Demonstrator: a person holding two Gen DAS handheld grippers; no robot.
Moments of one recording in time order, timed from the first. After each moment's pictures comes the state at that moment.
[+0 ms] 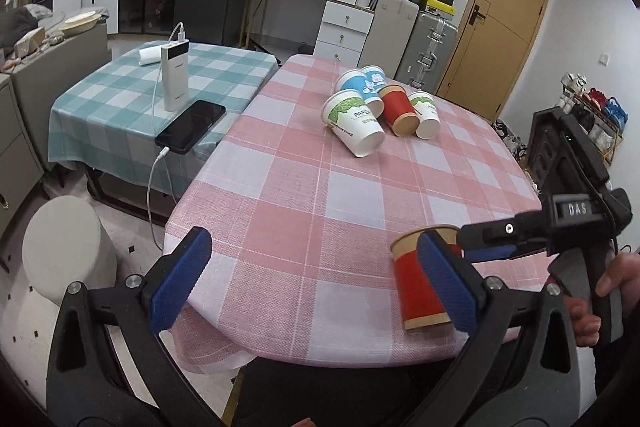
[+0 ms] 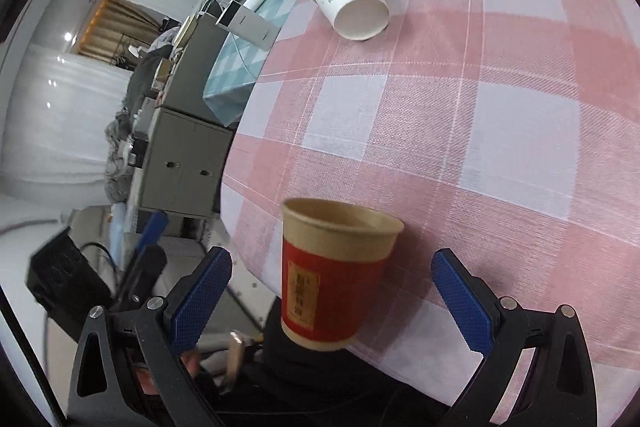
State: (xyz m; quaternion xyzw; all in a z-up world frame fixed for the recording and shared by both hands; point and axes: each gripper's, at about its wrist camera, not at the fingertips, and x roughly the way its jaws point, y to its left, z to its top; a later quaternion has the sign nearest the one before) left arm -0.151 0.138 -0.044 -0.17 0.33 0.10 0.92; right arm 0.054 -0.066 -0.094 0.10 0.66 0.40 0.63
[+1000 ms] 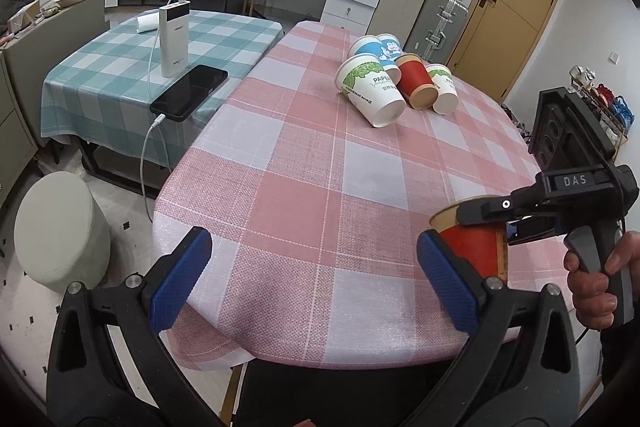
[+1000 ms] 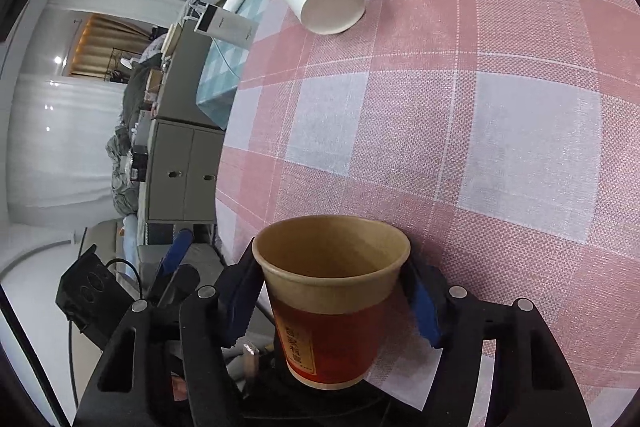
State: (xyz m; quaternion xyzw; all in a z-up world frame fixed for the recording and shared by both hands) left arm -0.122 0.148 -0.081 -0.19 0.38 0.10 0.90; right arm 0.075 -0.062 -0.115 0.13 0.68 0.39 0.60
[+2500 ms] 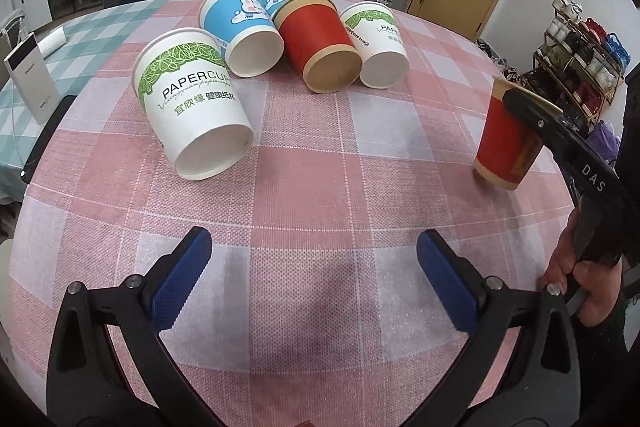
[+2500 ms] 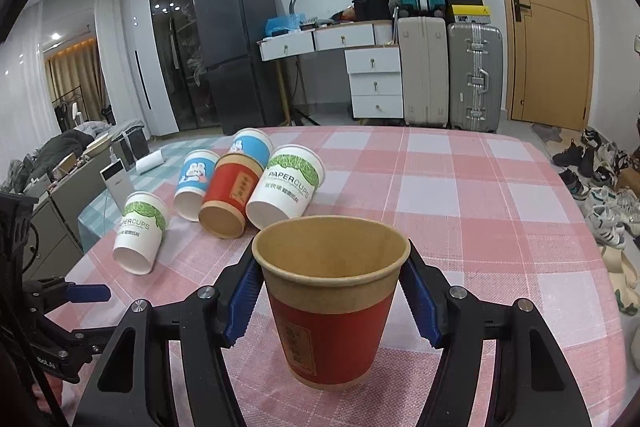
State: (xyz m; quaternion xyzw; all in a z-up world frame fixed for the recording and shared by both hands) left arm 0.112 0.046 -0.122 -0.12 0.46 0.02 0.88; right arm 0.180 -0.192 -0.074 -0.01 0.31 0.26 0.91
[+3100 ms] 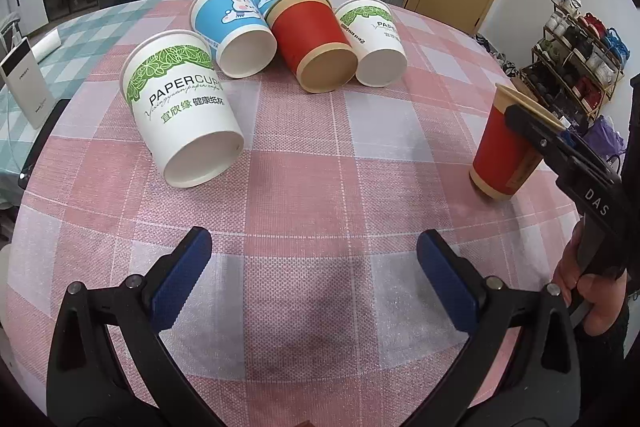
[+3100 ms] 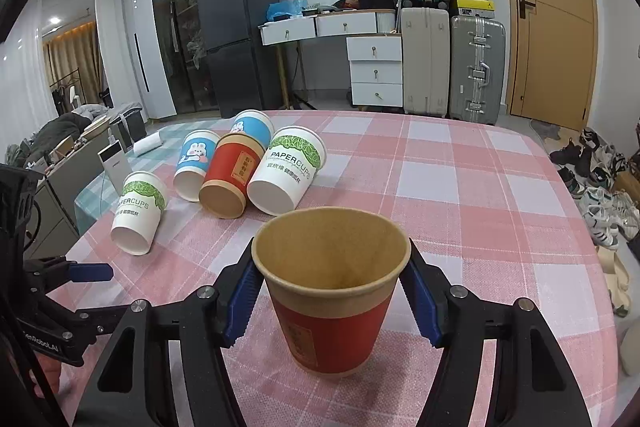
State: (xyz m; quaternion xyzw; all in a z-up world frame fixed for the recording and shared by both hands) left arm 0.119 0.043 -0.122 -0.12 0.46 0.02 0.88; right arm 0.171 -0.189 -0.076 -0.03 0.33 0.26 0.91
